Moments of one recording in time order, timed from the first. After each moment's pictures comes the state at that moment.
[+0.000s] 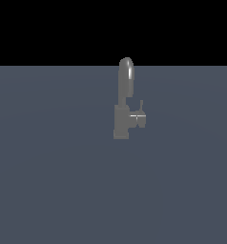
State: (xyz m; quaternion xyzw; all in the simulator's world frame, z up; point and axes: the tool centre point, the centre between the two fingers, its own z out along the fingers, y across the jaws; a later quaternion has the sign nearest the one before) arm -0.201 0.008 0.473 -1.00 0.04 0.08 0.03
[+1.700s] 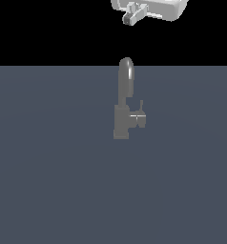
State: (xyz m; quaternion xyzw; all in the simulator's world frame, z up) arm -0.014 -0.039 0.392 -0.88 0.26 0.29 0.25
